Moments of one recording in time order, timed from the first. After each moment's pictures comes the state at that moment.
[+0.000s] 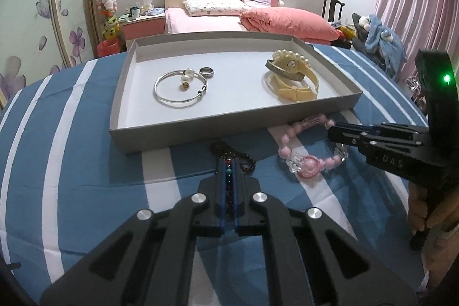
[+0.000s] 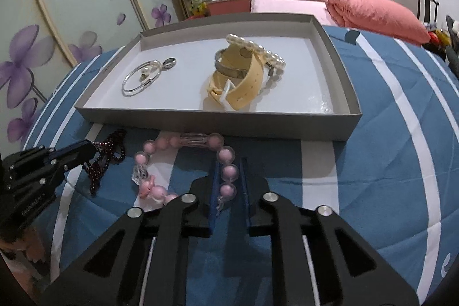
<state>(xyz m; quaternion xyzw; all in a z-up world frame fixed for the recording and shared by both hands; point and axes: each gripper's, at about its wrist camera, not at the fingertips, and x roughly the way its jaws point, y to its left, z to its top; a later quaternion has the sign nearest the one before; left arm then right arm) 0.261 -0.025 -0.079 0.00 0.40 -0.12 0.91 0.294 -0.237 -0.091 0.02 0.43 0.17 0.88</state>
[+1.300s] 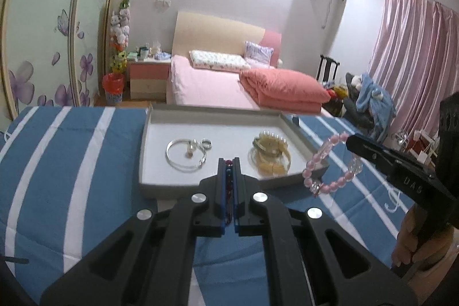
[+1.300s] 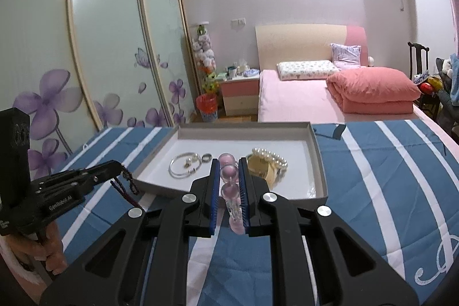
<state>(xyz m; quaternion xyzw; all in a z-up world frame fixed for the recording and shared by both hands) 0.223 -0.008 -0.002 -0.07 0.27 -0.12 0.95 0.236 -0.241 0.002 0.04 0.24 0.18 0.95</state>
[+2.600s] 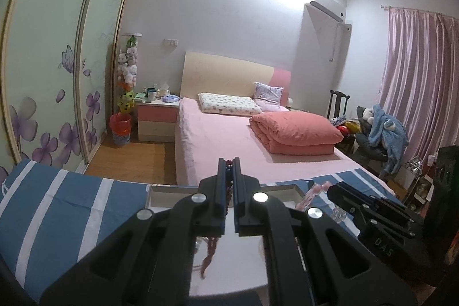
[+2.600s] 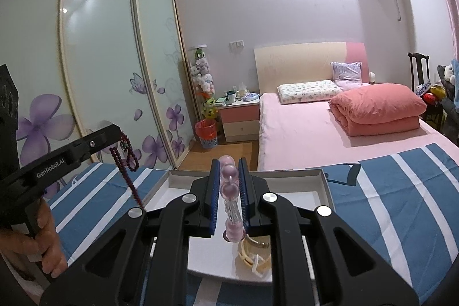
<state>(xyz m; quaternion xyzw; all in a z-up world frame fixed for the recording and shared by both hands) 0.308 -0.014 0.052 -0.07 0.18 -0.08 0.98 0.306 -0.224 0.010 0.07 0.18 0.18 0.96</state>
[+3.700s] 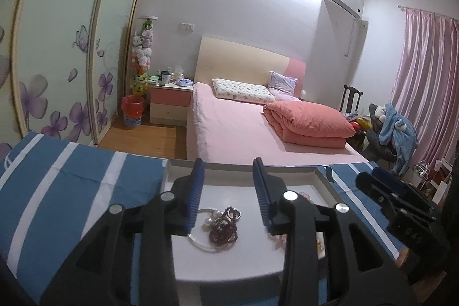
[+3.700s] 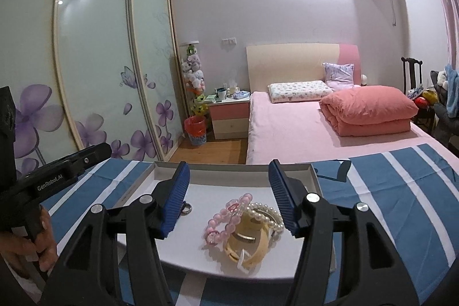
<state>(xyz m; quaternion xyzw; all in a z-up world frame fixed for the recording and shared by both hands) 0.299 0.015 0.015 -0.09 0.21 -0.05 0.97 0.298 -0.221 0.008 0.04 0.18 0.16 0.97</state>
